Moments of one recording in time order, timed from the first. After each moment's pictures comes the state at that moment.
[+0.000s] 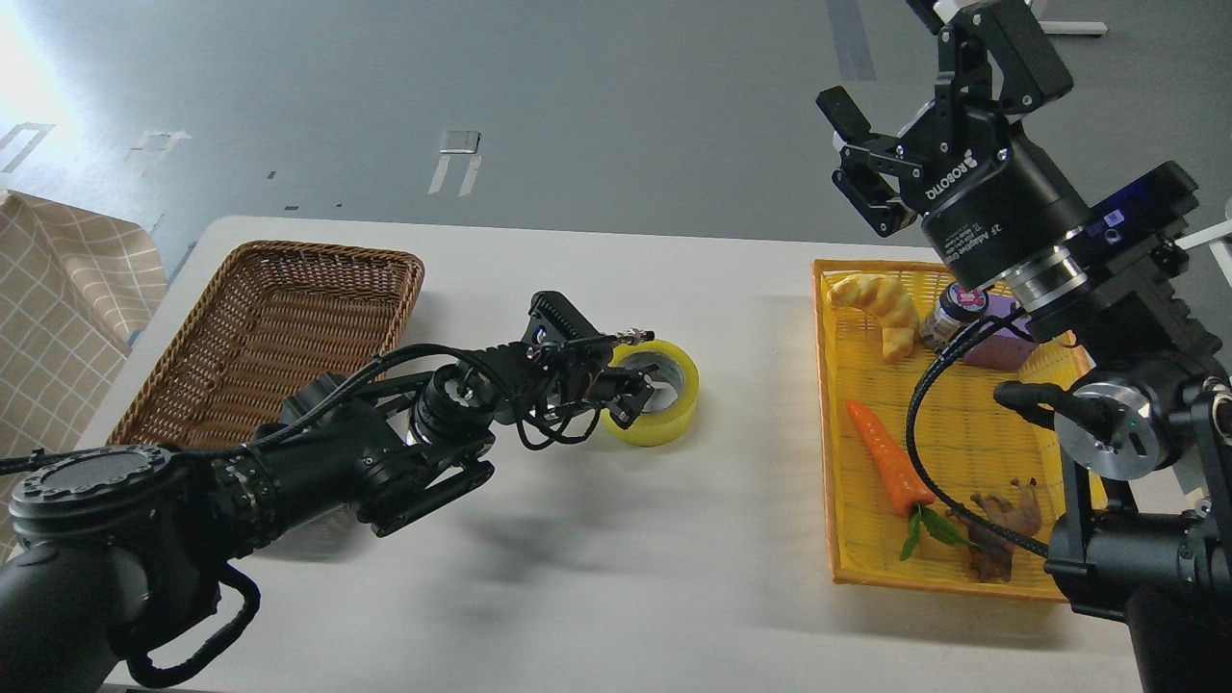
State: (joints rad) left arm -0.83 0.07 -0.27 -0.77 2.18 -0.11 -0.06; right arm 0.35 0.00 1.49 1.73 -0.98 0.33 -0.18
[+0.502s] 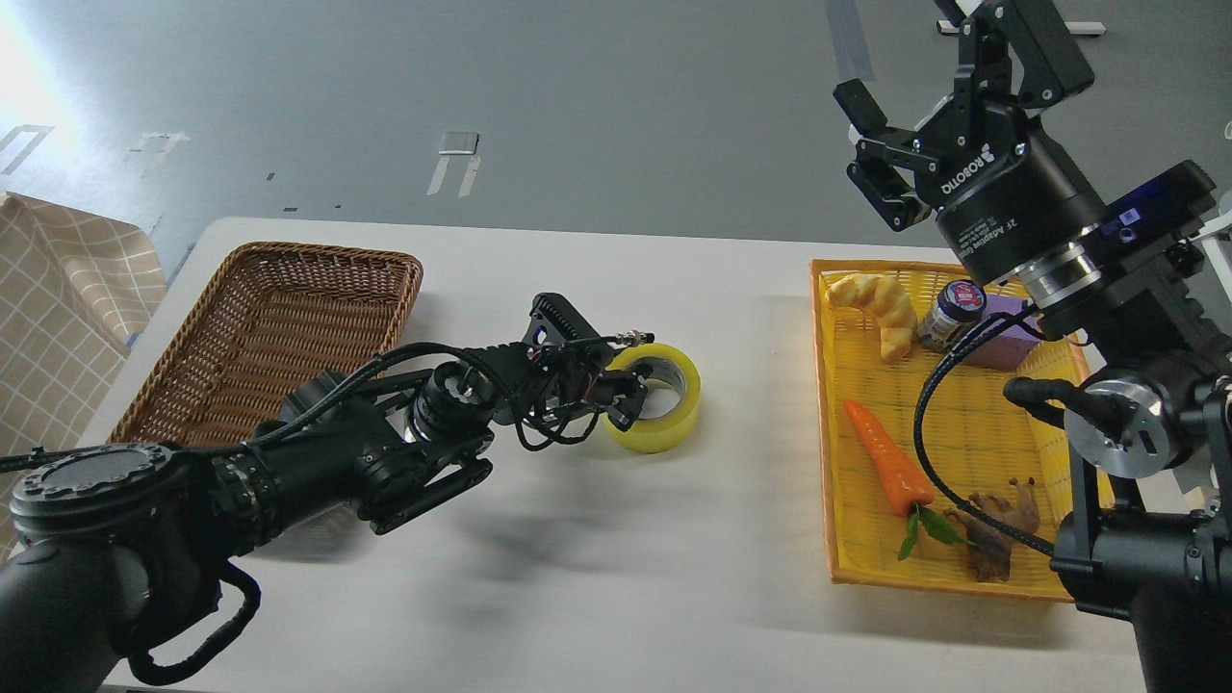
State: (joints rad) left arm -0.84 0.07 -0.27 -0.76 2.18 -0.15 -0.09; right arm 0.35 0.00 1.51 1.72 -0.98 0.33 -0.18
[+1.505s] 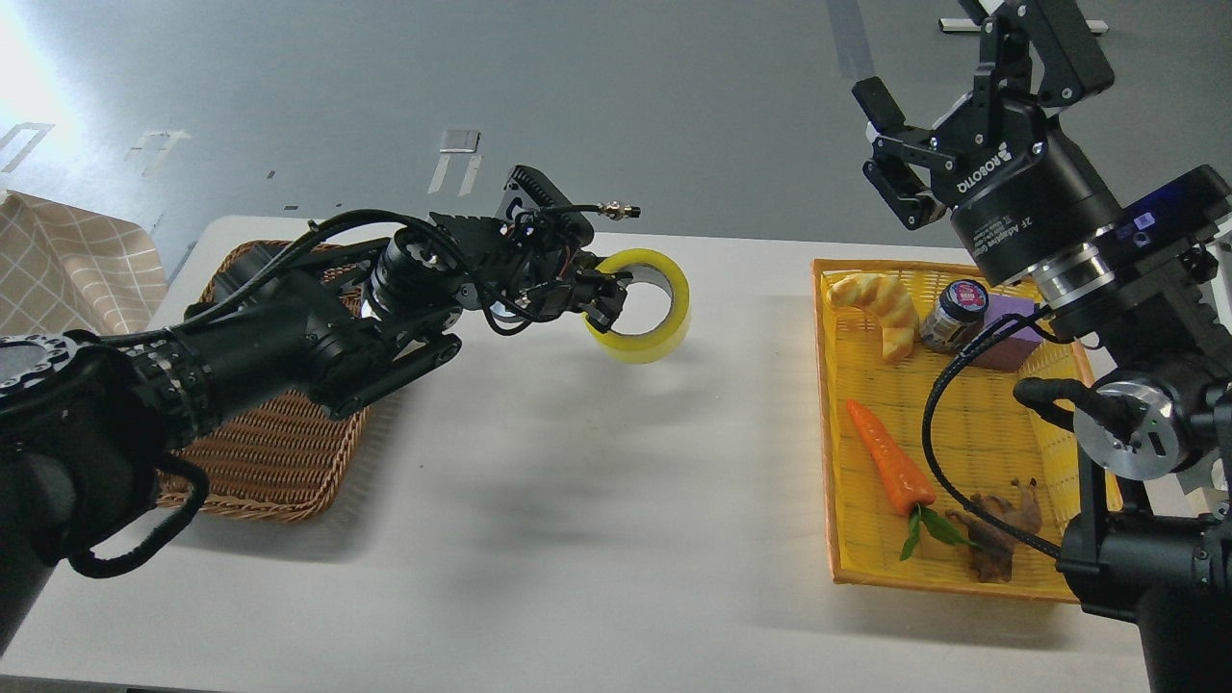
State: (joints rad) left arm -1.09 0.23 -0.27 -0.87 2.06 -0.31 -0.15; right arm 0.34 0.00 1.53 1.72 -0.98 0.32 -0.18
